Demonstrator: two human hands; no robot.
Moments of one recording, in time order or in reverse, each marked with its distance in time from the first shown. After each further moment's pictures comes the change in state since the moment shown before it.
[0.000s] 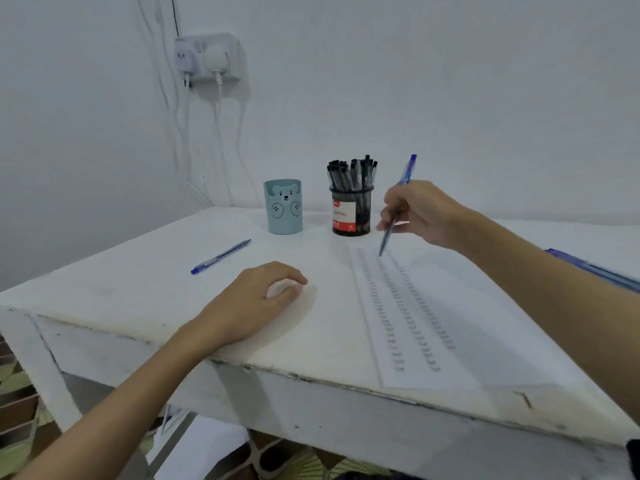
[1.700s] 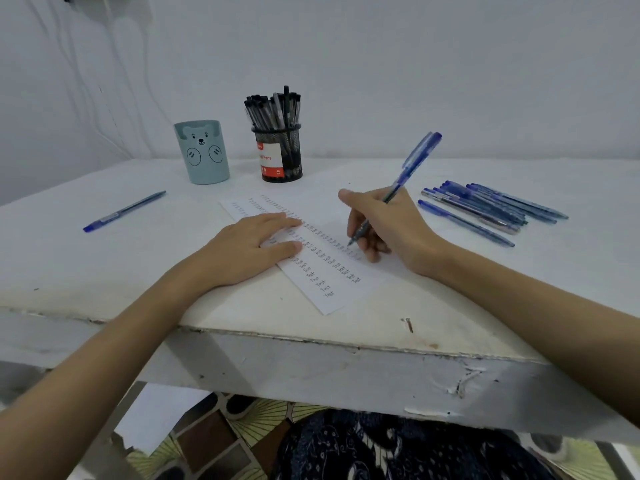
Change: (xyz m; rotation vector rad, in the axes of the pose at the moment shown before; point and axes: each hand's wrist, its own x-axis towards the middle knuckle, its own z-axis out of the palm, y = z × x) left_hand 0.050 0.060 0.069 0.164 -0.244 0.018; right_hand -0.085 0.067 -0.042 -0.133 0.116 -0.048
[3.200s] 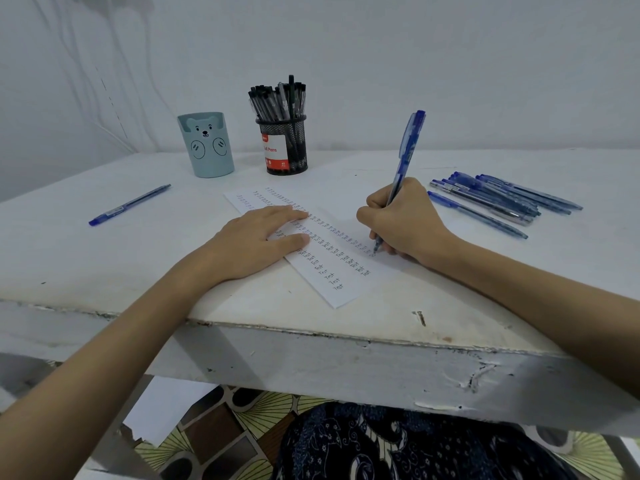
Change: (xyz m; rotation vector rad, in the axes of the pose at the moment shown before) left_hand -0.001 -0.001 0.002 0.019 0.006 0.007; right_hand -0.004 0.004 0.003 -0.282 0.070 -0.143
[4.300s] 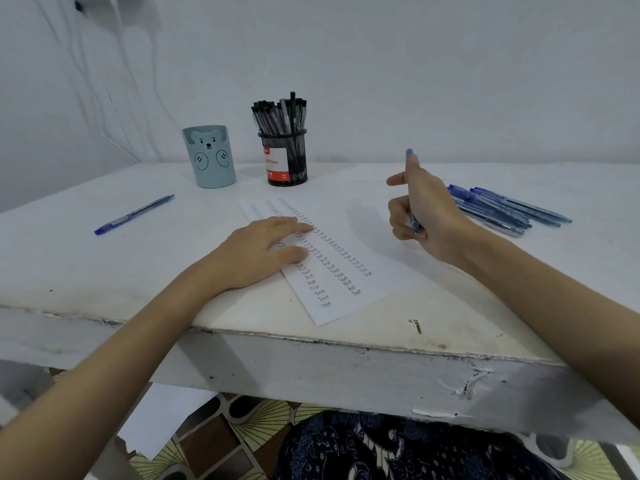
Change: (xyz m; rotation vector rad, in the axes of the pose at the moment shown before) left_hand -0.003 0.003 -0.001 -0.067 -0.010 0.025; right_hand 0.017 -0.004 -0.024 0.472 0.067 0.356
